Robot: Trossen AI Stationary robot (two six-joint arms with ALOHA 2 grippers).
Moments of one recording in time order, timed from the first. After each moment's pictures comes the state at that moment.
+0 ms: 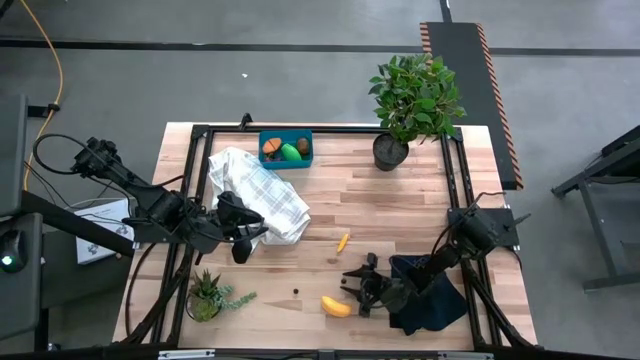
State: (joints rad) left arm -0.46 1.02 0.91 -0.65 -0.68 -0.89; right arm 0.69 2.14 0.72 0.92 0.77 0.44
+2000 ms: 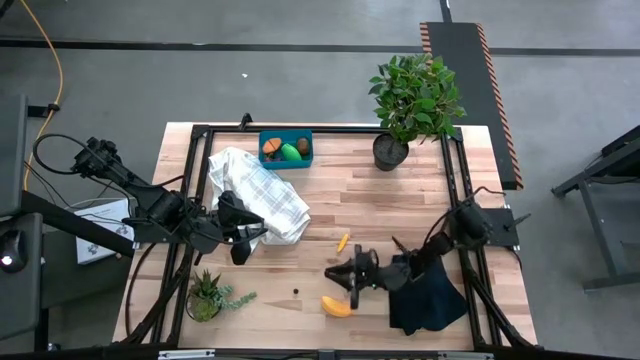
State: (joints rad) left arm -0.46 1.02 0.91 -0.65 -0.66 -0.81; right arm 0.56 2.11 0.74 1.32 0.63 0.48
